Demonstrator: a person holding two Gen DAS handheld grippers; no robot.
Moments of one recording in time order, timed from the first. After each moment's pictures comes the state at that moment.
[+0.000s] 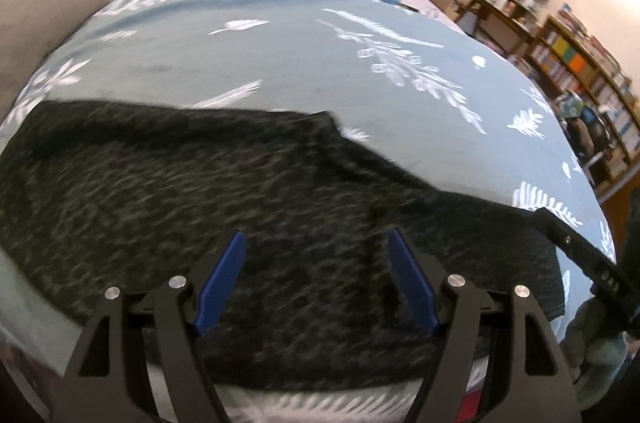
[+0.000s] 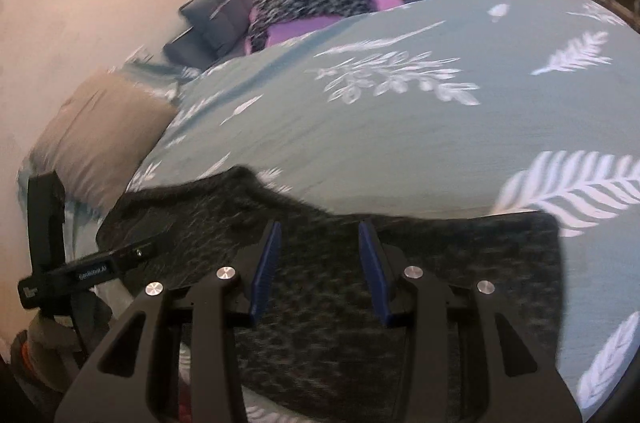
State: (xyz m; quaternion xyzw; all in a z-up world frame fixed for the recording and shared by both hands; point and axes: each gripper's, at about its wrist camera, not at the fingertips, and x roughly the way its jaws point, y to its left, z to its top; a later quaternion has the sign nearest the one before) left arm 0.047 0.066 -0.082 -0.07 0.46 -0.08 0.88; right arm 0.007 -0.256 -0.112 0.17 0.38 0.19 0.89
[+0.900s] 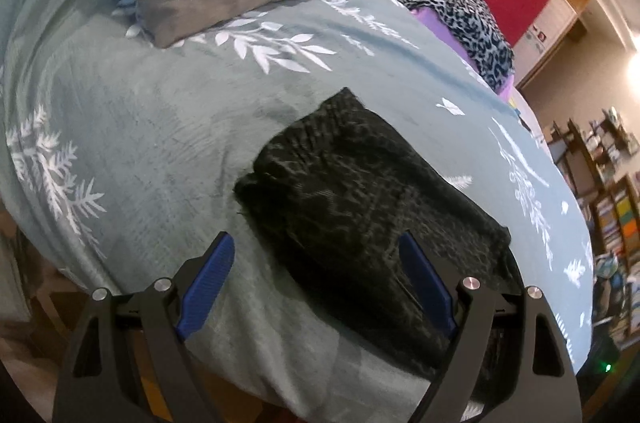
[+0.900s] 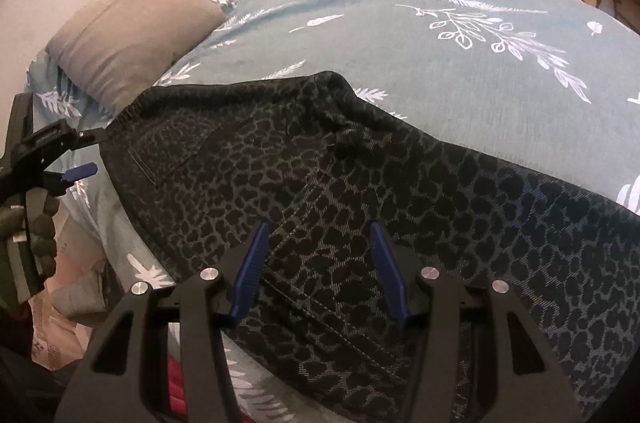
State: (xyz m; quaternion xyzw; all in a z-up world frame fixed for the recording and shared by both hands) left arm -0.004 0.275 -0.075 -0.25 0.41 0.12 0.87; right arm 0.009 -0.148 -0.146 0.05 0.44 0.26 0.86
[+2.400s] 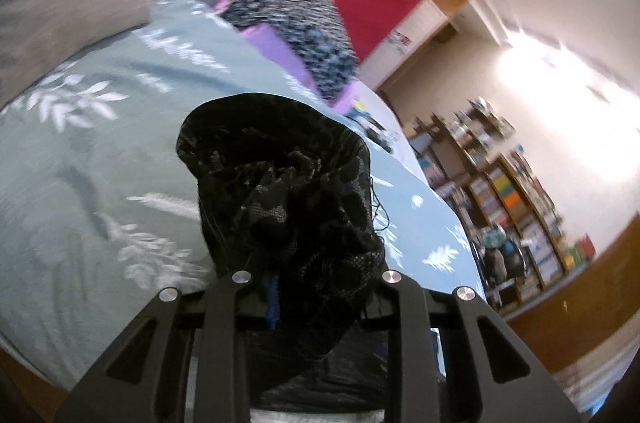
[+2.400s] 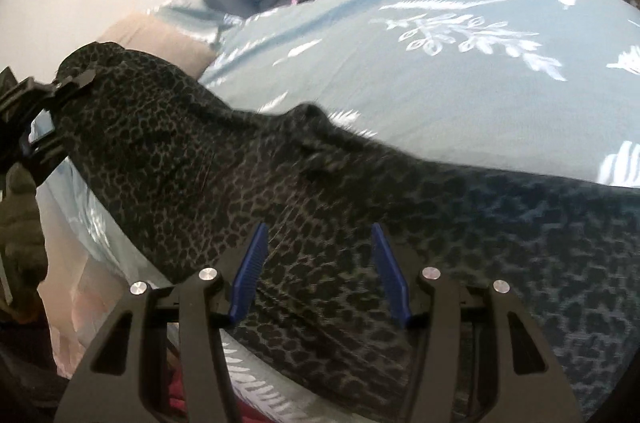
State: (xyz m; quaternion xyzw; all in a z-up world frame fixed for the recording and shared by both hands) left arm 0.018 0.164 0.026 -0.28 0.32 -0.14 0.89; right arm 0.006 -0.191 -0.132 0.13 0.41 0.25 0.87
